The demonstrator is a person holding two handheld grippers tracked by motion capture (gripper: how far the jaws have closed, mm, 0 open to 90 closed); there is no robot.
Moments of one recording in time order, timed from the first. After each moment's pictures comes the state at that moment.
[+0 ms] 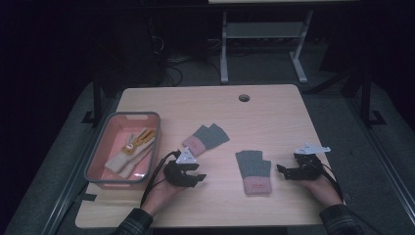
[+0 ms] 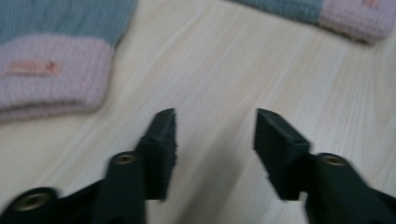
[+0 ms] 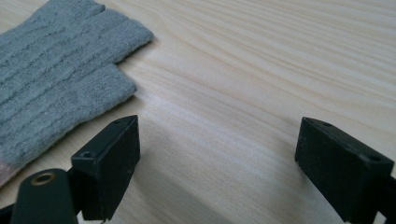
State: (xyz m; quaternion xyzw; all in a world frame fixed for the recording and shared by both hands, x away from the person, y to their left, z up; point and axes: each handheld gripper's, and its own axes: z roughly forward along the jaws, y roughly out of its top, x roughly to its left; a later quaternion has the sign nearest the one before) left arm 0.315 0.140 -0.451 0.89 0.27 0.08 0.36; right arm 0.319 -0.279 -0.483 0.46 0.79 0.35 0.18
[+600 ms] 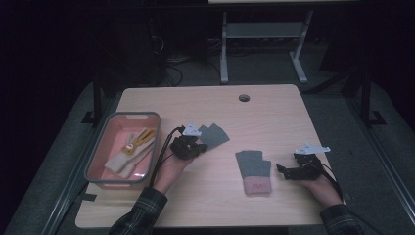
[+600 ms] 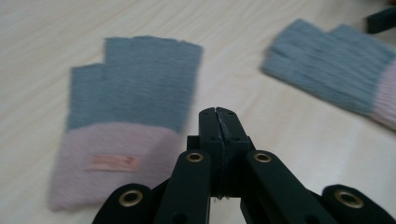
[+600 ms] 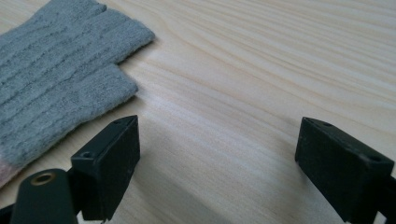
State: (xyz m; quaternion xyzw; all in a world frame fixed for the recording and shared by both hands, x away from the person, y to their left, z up) left arm 0.379 0.123 -0.427 0.86 0.32 0.11 0.37; right arm 0.319 -0.279 -0.483 0.46 0.79 0.35 0.18
